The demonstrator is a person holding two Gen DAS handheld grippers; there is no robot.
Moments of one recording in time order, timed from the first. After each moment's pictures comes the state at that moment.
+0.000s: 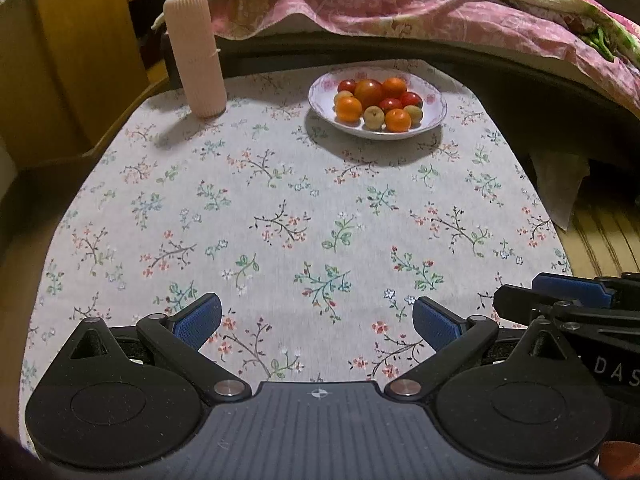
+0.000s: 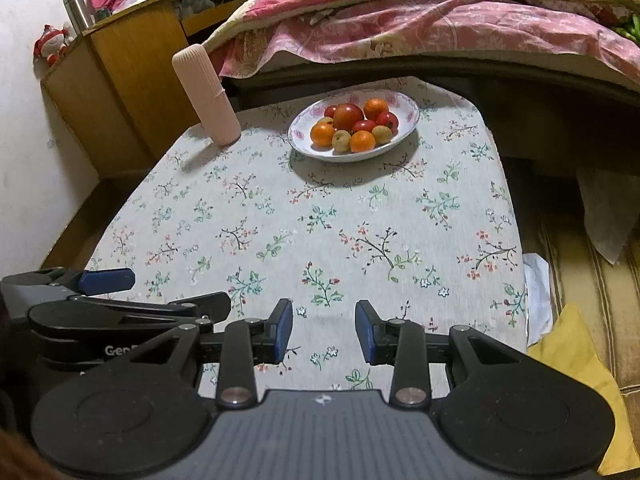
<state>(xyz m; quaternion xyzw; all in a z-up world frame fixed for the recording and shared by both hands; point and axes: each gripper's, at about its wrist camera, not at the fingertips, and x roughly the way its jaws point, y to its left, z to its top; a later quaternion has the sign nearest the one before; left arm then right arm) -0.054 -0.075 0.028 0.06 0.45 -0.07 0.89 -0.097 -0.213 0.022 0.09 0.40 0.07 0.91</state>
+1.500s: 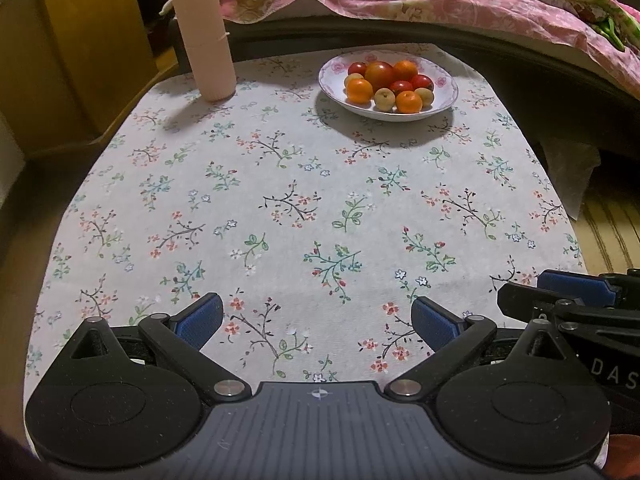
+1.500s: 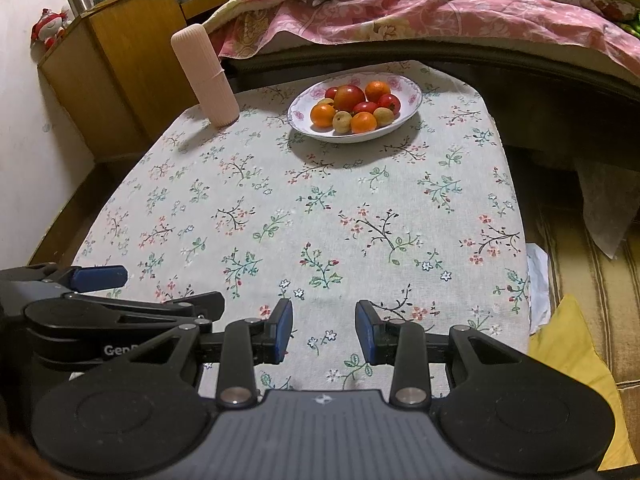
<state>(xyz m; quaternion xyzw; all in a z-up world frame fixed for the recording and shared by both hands) -0.058 -0.074 0.022 0.07 0.47 -0.05 0.88 -0.097 -0.206 0.011 0.08 0.42 0.07 0.90</state>
